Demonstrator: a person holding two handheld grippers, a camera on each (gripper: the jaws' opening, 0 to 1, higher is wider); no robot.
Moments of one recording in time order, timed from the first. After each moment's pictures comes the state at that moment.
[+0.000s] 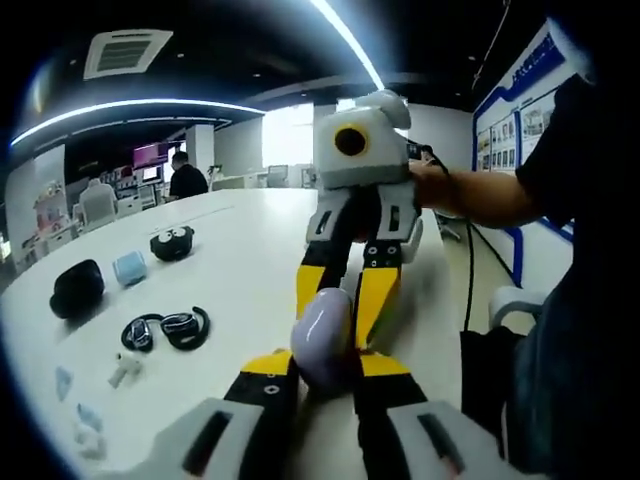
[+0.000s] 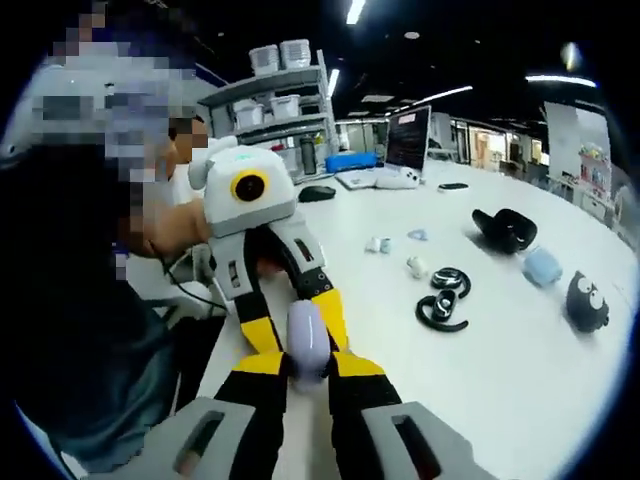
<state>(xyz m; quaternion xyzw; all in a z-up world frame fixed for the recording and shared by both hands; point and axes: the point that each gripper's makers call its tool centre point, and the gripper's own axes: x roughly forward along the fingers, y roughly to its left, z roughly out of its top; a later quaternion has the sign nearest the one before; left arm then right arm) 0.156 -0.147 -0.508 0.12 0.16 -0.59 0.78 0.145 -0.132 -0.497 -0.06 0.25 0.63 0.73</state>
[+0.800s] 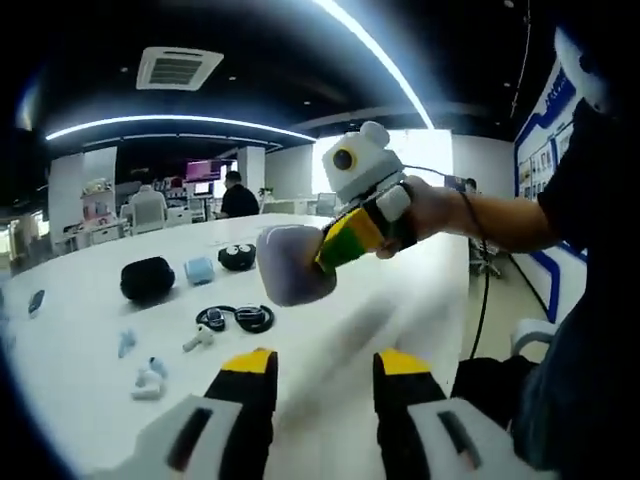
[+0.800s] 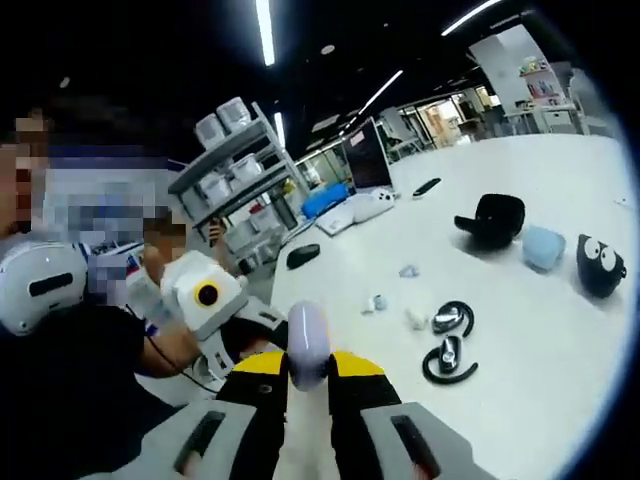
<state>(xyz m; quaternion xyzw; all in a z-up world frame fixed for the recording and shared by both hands) 0.163 -0.078 -0.475 0.06 0.11 -0.50 0.86 0.185 -0.085 -0.427 0.12 0.28 0.59 0.74</state>
